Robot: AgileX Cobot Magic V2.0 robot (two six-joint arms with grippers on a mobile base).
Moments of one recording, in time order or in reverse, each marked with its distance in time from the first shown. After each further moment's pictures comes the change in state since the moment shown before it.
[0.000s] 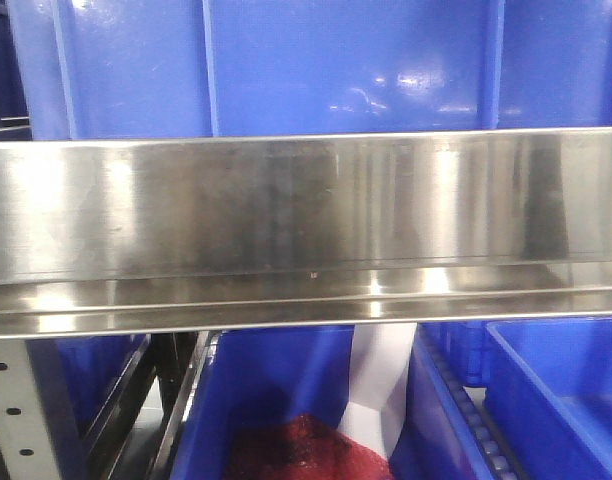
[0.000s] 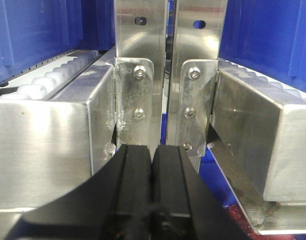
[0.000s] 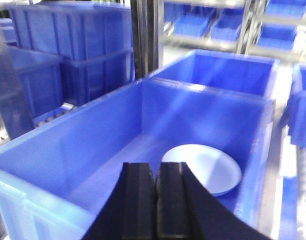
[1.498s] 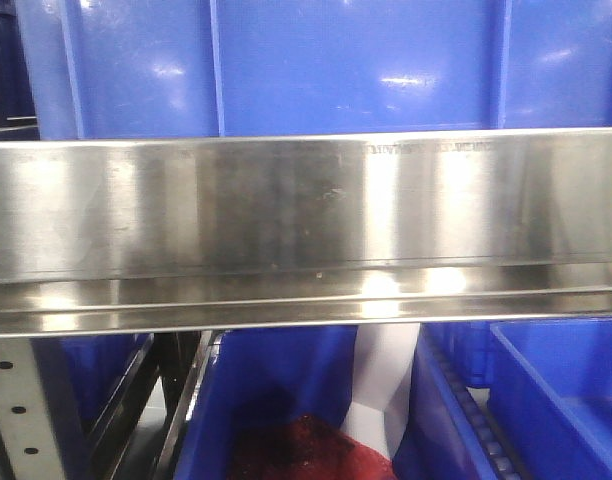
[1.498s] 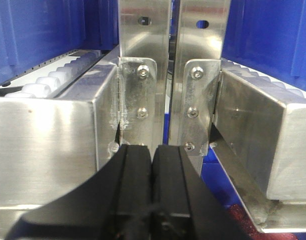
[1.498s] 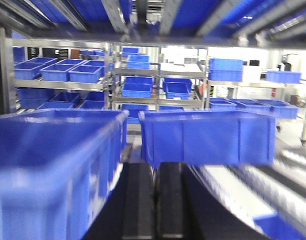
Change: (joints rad) left arm 0.000 0.000 0.000 0.000 0.000 0.000; right arm -0.418 -0.555 0.949 -0.111 -0.718 0.058
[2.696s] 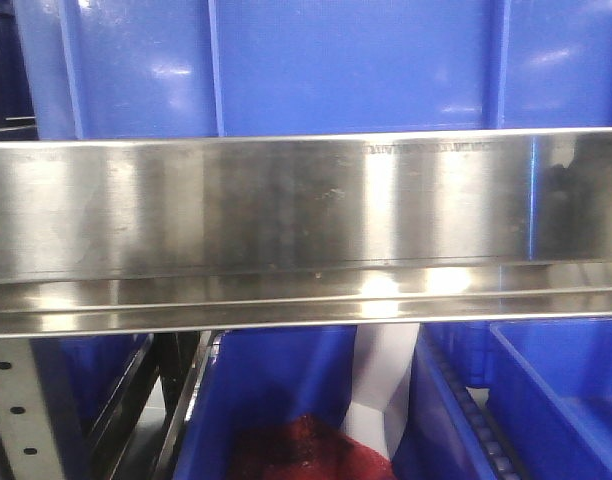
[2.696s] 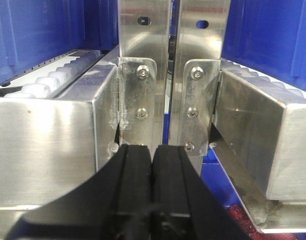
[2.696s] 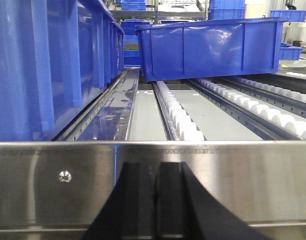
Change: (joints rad) left arm 0.000 0.000 0.000 0.000 0.000 0.000; right arm -0.007 -0.321 0.459 0.022 0.029 0.007
